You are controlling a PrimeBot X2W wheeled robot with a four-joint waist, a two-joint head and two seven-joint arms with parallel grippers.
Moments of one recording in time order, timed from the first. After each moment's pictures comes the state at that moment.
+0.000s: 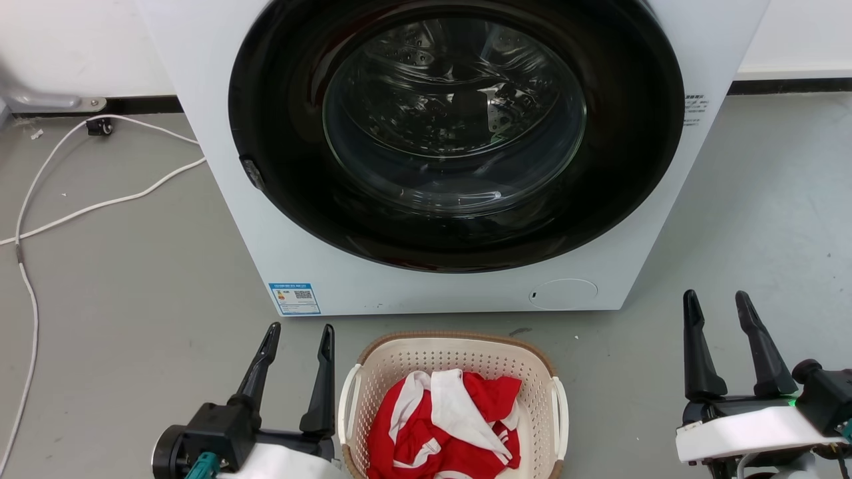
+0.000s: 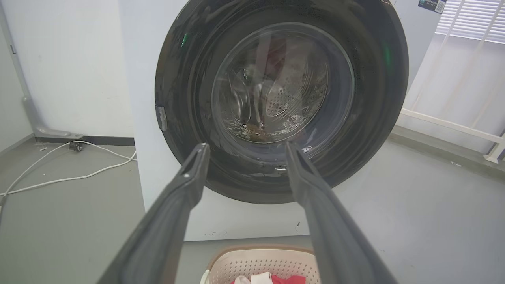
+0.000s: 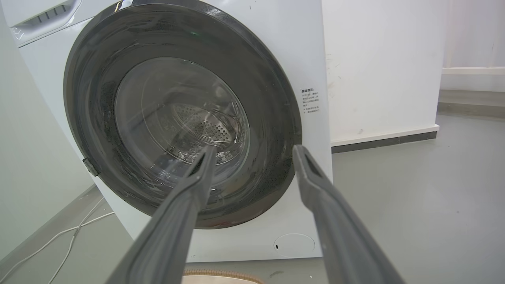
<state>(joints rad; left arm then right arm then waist) 0.06 0.06 -0.15 -0.01 -0.21 -0.06 -0.25 0.01 -0.05 -0.03 0.04 0.25 0.13 -0.25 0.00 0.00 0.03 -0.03</state>
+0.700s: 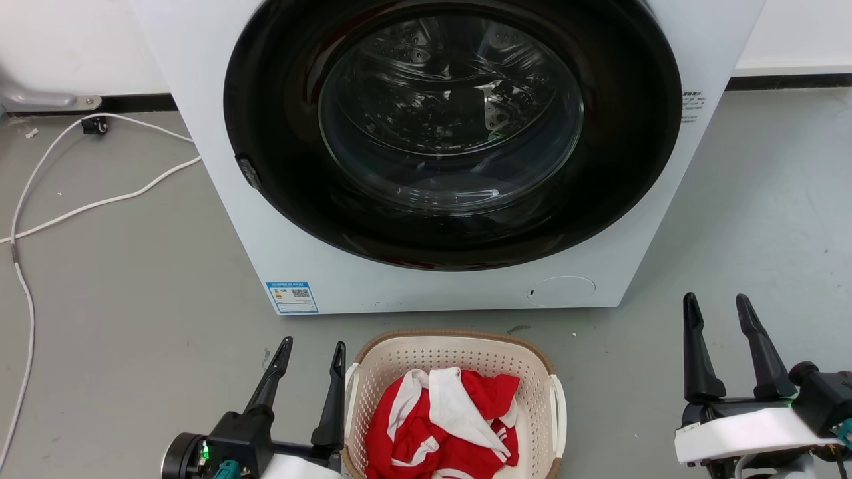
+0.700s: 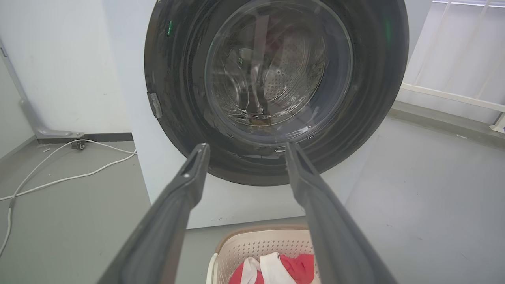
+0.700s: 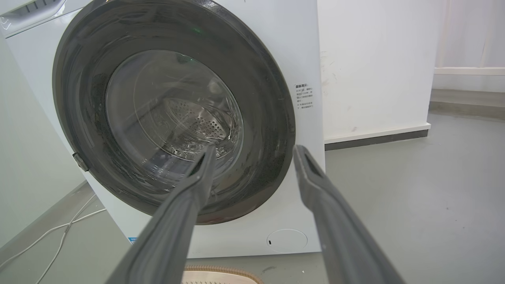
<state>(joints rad) 0.07 0.05 -0.16 0.05 -0.13 -0.07 -0.26 0.00 -0.05 -0.04 0.07 0.23 0.13 -0.26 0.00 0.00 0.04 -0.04</state>
